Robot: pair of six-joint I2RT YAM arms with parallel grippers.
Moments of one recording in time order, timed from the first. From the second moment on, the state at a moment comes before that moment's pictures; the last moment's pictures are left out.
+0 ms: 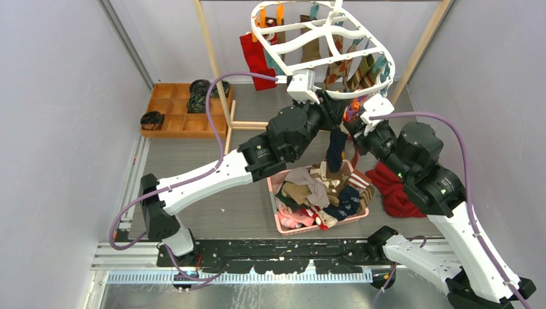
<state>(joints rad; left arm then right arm) -1.14 1.63 1.68 0.09 -0.54 -0.53 0.57 0.81 1.24 -0.54 0.02 -0.26</state>
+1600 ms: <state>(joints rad) -1.14 1.64 1.65 0.09 -0.54 -0.58 0.57 0.83 1.28 -0.57 0.08 -0.29</state>
